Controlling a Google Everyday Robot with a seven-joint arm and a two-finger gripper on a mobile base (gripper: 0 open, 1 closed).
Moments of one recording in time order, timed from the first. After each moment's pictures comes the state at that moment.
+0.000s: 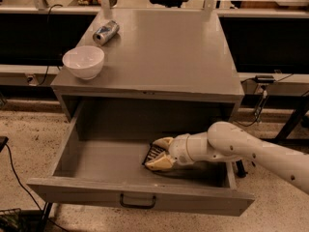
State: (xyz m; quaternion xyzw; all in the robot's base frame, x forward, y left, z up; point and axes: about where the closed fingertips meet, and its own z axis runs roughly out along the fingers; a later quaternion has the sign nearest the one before) arm 0.523 -0.007 0.596 -0.49 0.74 0.30 0.35
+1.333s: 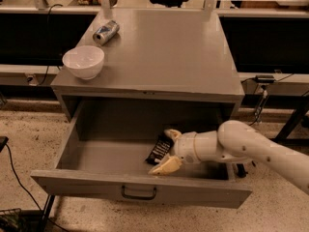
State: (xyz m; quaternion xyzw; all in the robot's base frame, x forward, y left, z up) arm 0.511 -0.012 0.629 -0.49 0.72 0.32 0.37
